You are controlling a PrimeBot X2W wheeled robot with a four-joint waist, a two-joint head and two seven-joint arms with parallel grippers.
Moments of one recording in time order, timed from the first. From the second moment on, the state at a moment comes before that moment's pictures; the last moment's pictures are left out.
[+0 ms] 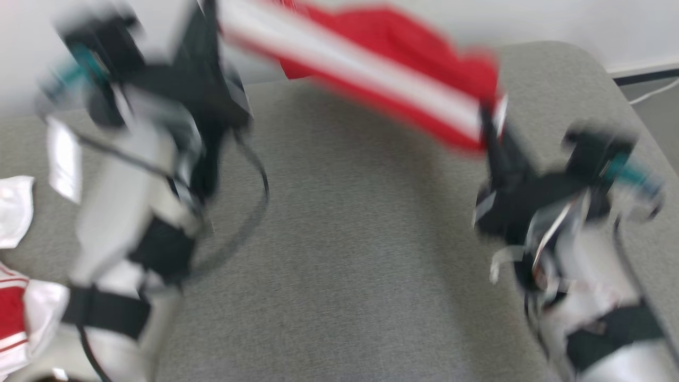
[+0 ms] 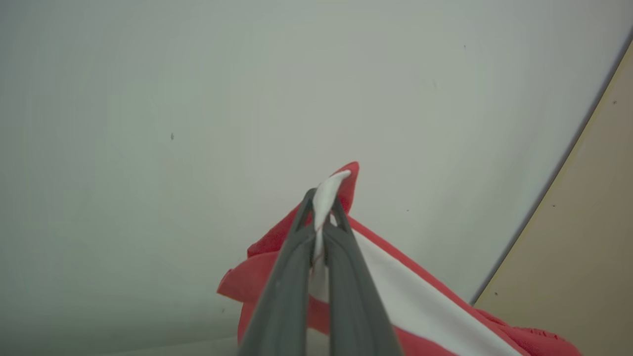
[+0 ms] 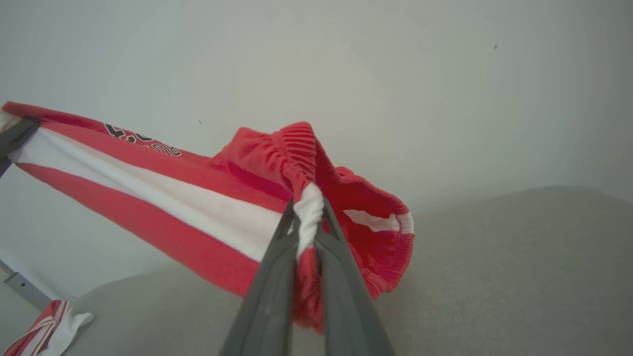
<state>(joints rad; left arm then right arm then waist) -1.08 0.05 -0.40 0.72 -0.64 -0.03 -0.20 -0.58 -0.10 0.18 0.23 0.60 -0.03 -0.02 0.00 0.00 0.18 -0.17</state>
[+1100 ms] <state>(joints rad) -0.64 0.11 -0.48 0.72 -0.64 -0.11 -0.24 -0.23 -0.19 0.39 0.17 0.51 -0.07 0.33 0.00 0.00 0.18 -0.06</state>
